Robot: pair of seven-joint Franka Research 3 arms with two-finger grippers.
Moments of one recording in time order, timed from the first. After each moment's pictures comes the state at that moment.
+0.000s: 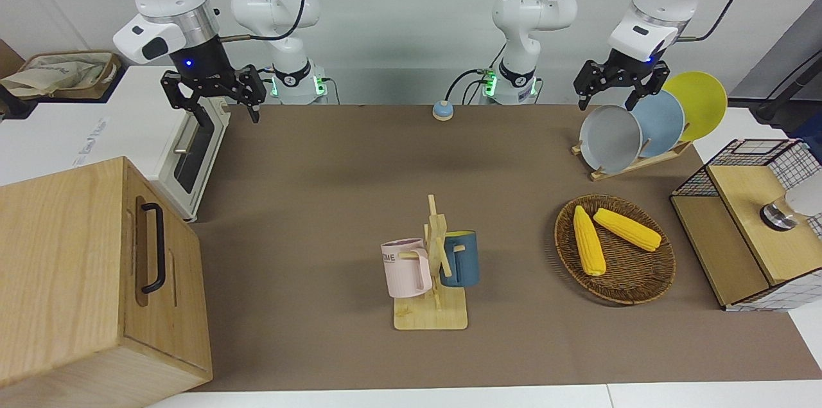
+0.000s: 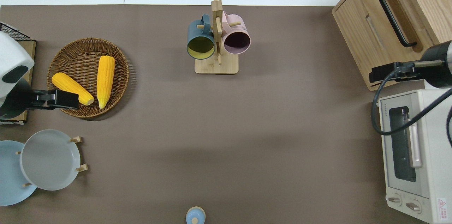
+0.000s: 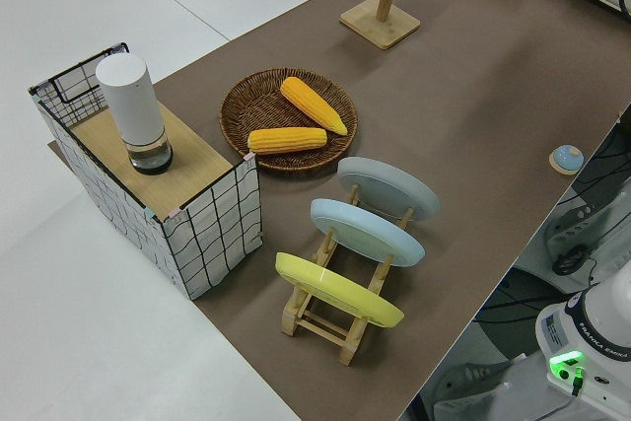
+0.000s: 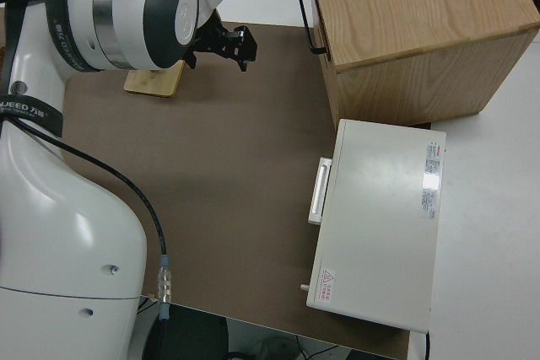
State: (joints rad) left arm -0.01 -0.04 -0.08 -1.58 0.00 1.56 -0.02; right arm -0.01 0.06 0.07 -1.47 0.03 1.63 0.03
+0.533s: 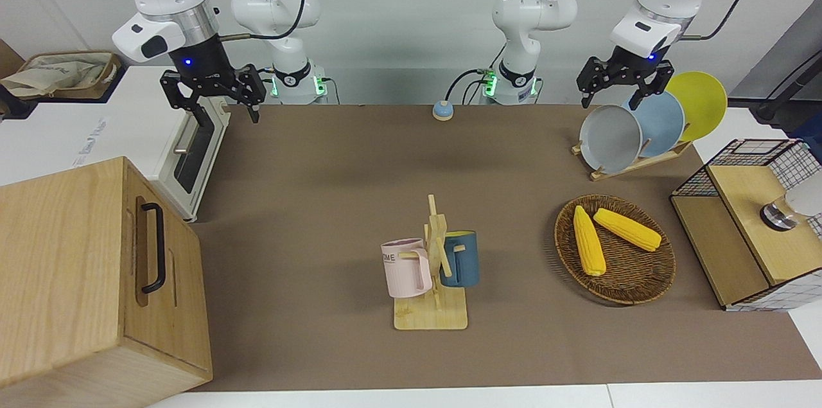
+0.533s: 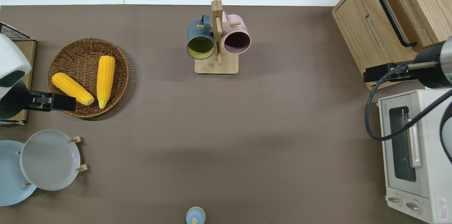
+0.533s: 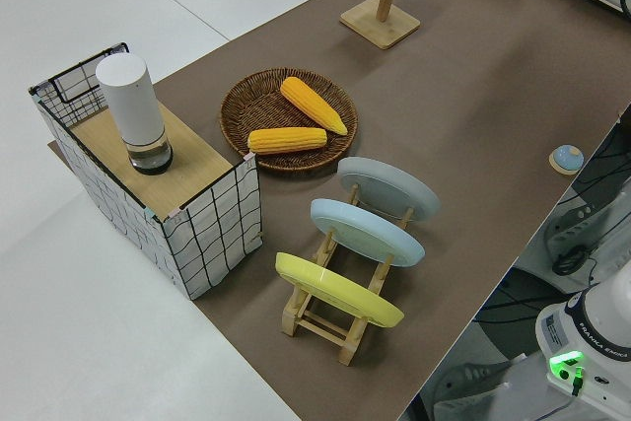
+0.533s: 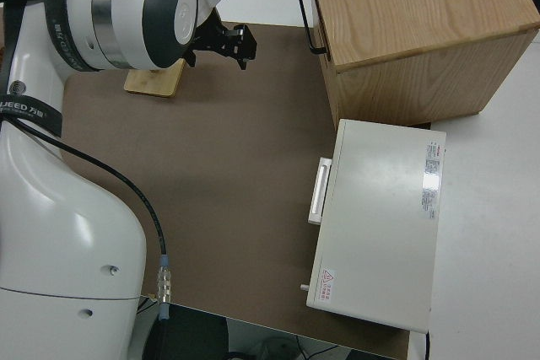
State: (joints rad) left arm -0.01 -0.04 -0.07 -1.58 0.00 1.56 0.04; right arm -0.01 0.06 0.07 -1.46 0.03 1.63 0.03
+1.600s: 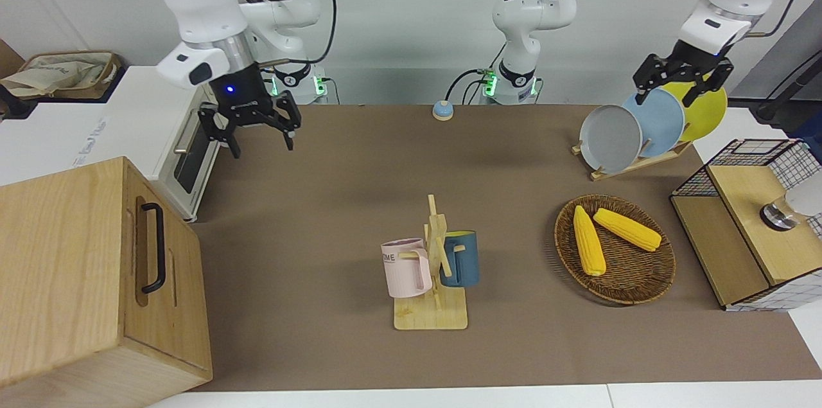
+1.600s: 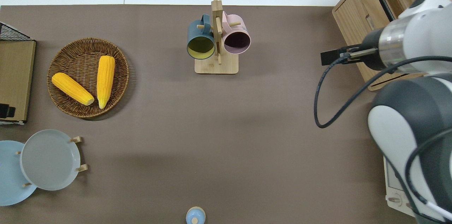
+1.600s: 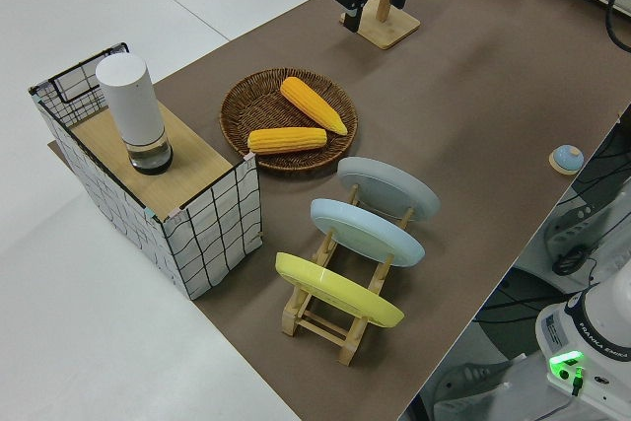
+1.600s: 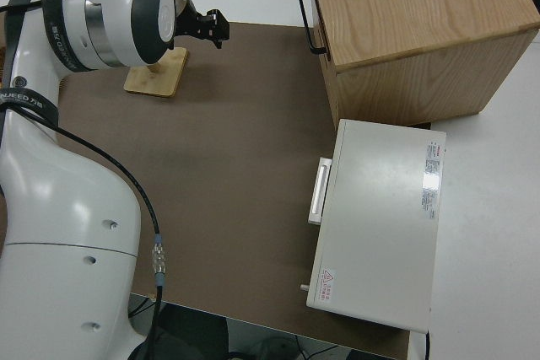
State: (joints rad) left arm 0.07 -0.04 0.09 -1.58 0.01 1.57 0.30; right arm 0.09 0.15 0.09 -1.47 0.03 1.87 0.03
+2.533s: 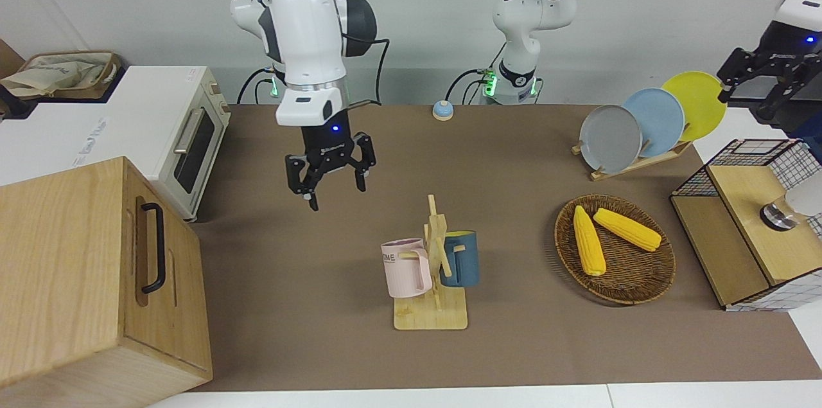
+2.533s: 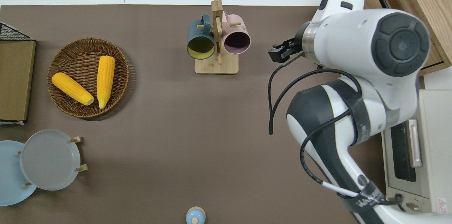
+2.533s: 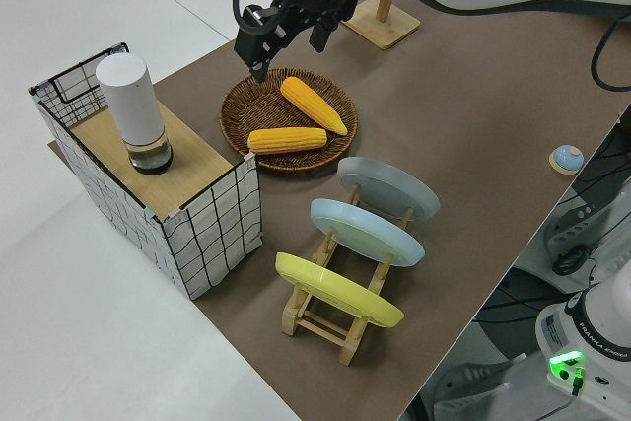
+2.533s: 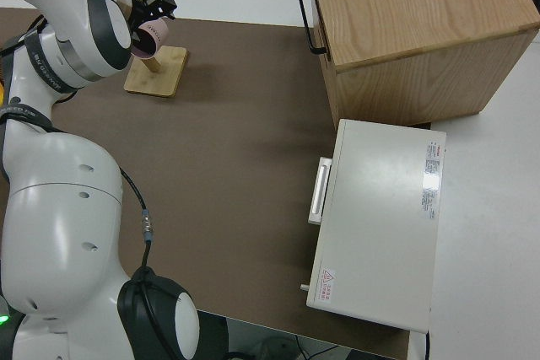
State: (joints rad) left arm 0.07 0.00 0.39 -1.58 -0.12 1.79 0.62; right arm 0.18 0.29 0.20 -1.48 -0.19 2.22 -0.17
